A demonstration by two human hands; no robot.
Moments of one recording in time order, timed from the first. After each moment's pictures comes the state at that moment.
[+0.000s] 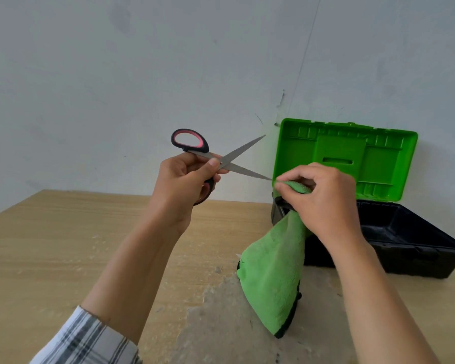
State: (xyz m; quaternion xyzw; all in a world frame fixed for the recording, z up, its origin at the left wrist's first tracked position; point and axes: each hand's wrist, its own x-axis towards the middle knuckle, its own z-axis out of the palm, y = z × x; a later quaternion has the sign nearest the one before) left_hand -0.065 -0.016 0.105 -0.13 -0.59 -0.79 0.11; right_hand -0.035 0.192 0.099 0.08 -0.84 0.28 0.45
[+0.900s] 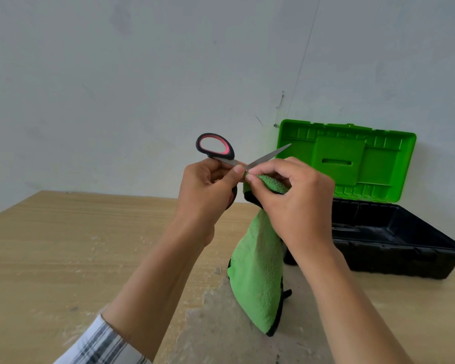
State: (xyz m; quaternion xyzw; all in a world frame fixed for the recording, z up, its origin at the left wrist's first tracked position) left_hand -0.053 0.012 0.101 -0.16 -0.62 -0.76 0.14; right_hand -0.029 0.145 0.096 0.15 -0.77 0.31 0.53
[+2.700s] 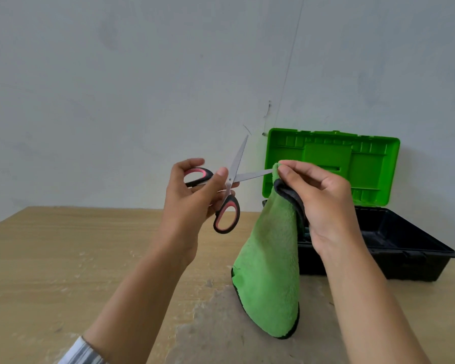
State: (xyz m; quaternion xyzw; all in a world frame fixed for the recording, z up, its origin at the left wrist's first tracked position) left_hand -0.051 0.008 0.102 -0.15 -0.54 -0.83 0.08; right_hand -0.025 0.186 0.113 0.04 -0.61 0.73 0.32
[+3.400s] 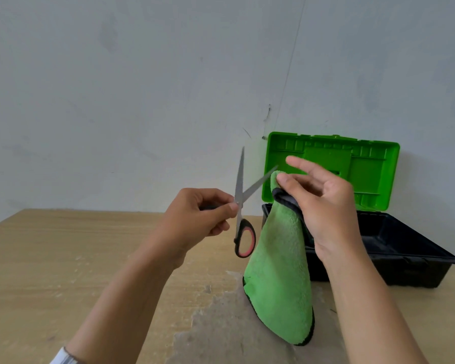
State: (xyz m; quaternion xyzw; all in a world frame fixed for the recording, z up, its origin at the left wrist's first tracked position) left_hand -0.056 -0.003 0.100 -0.19 -0.73 -0.66 0.02; right_hand -0.027 0.189 0.111 0.04 -0.68 0.64 0.37
